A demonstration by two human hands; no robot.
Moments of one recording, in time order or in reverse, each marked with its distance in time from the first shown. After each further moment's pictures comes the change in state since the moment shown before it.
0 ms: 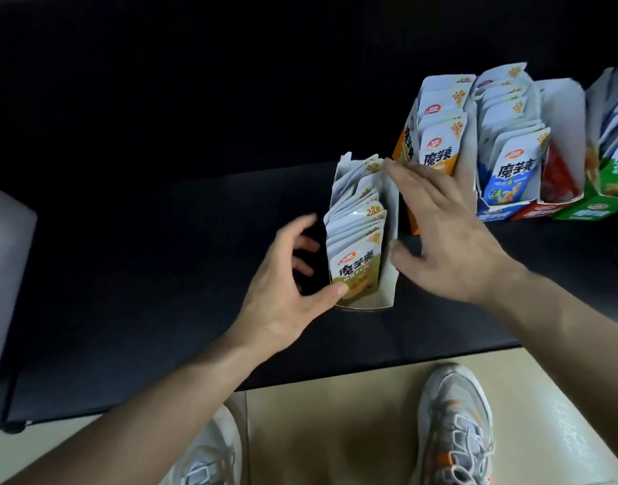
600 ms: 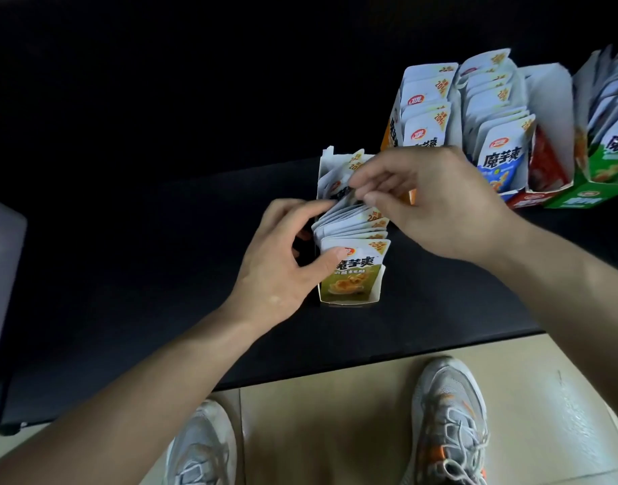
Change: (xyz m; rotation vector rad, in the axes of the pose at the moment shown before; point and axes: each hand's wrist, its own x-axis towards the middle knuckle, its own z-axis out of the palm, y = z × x) left_hand 0.026 0.020 0.005 0.116 0.020 0.156; right_hand 0.021 -0.009 -0.032 0.362 0.045 -0.049
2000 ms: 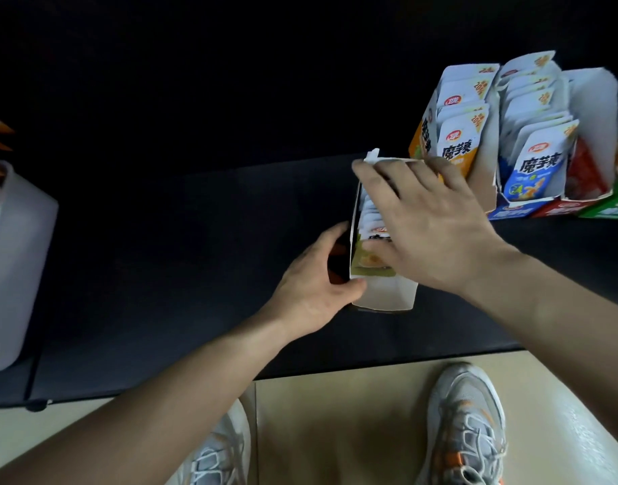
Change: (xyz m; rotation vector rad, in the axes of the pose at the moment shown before) left_hand -0.013 -0.006 0.011 -0.034 -0.254 -0.387; right_hand 0.002 -0.007 0.046 -0.936 -0.028 -0.100
